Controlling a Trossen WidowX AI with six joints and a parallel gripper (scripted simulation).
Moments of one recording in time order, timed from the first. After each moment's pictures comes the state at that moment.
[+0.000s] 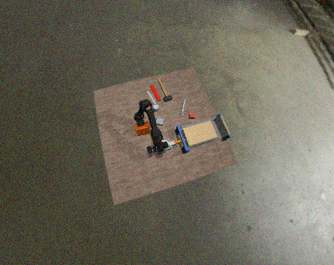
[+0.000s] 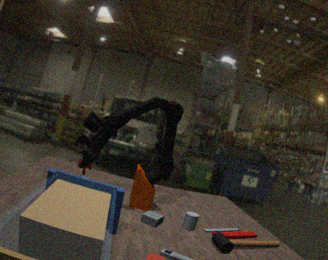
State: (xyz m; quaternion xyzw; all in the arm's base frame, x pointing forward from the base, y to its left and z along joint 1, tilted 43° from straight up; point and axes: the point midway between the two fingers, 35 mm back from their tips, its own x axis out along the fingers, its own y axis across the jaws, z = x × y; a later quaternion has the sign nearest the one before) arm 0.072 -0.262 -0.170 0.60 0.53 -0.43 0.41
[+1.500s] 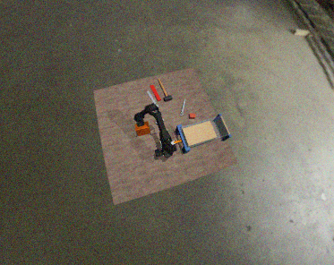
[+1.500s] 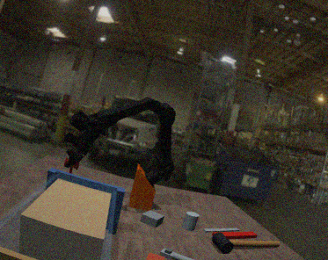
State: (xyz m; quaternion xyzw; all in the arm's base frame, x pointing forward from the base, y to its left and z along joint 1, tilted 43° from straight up) arm 0.129 -0.305 -0.196 0.60 0.53 -0.44 0.42
